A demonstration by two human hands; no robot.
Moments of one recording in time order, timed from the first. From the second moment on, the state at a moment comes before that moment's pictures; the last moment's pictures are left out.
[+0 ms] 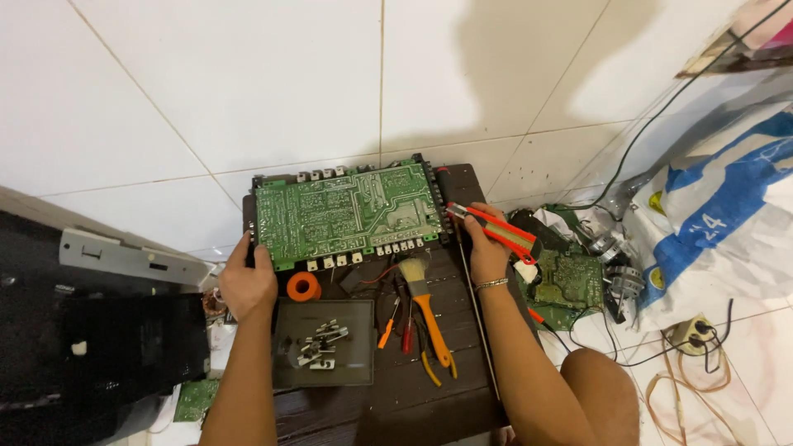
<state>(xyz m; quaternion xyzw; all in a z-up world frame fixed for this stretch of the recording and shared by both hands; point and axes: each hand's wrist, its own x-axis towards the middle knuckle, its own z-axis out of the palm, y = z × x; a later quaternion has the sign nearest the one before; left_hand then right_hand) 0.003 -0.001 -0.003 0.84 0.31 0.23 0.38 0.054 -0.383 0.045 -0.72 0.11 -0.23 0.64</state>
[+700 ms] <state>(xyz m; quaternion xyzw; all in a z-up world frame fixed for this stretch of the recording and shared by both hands) -0.003 -0.006 0.010 0.83 0.32 0.22 0.39 0.048 -0.381 0.030 -0.79 0.00 -0.23 0.57</state>
